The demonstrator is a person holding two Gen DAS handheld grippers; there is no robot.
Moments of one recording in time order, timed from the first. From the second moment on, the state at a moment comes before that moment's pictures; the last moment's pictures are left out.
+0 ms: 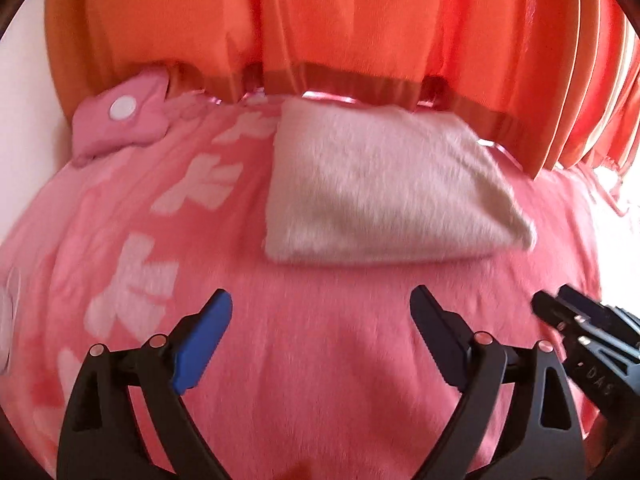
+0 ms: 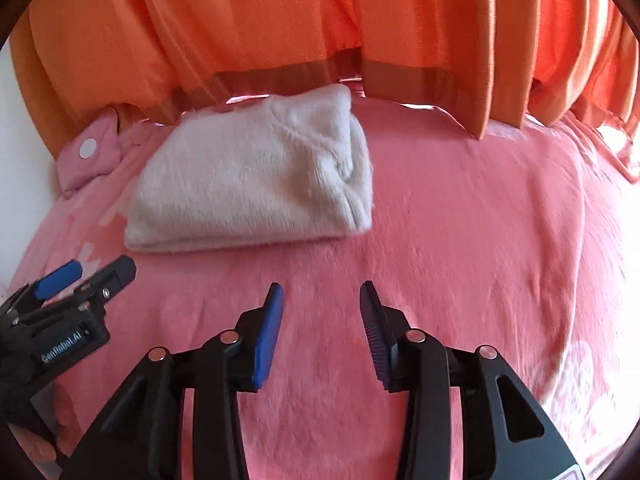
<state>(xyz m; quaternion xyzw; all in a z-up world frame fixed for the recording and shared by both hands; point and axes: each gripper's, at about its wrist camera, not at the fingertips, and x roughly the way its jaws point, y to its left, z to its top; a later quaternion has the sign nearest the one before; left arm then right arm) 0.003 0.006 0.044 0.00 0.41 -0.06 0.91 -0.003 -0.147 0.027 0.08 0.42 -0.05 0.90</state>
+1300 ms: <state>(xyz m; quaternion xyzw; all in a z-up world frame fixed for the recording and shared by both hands) -0.013 -0.010 0.003 0.03 0.43 -0.04 0.90 -0.009 -0.120 -0.011 0.06 0.44 -0.06 0.89</state>
